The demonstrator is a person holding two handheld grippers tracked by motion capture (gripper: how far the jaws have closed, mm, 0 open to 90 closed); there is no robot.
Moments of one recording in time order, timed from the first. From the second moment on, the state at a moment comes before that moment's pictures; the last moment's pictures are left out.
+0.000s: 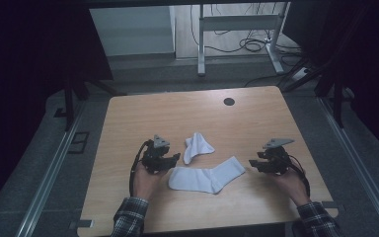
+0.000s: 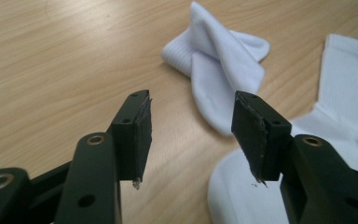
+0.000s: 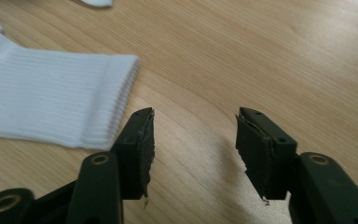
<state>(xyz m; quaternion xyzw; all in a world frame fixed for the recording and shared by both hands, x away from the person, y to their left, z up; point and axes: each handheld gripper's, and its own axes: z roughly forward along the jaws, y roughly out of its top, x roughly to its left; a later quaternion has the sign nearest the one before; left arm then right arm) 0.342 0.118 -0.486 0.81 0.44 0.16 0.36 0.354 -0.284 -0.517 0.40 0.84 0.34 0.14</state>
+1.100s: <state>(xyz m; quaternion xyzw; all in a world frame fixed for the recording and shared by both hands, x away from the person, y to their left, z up) 0.380 0.084 -0.530 0.83 0.43 0.09 0.34 0.354 -0.290 -0.536 0.40 0.84 0.34 0.16</state>
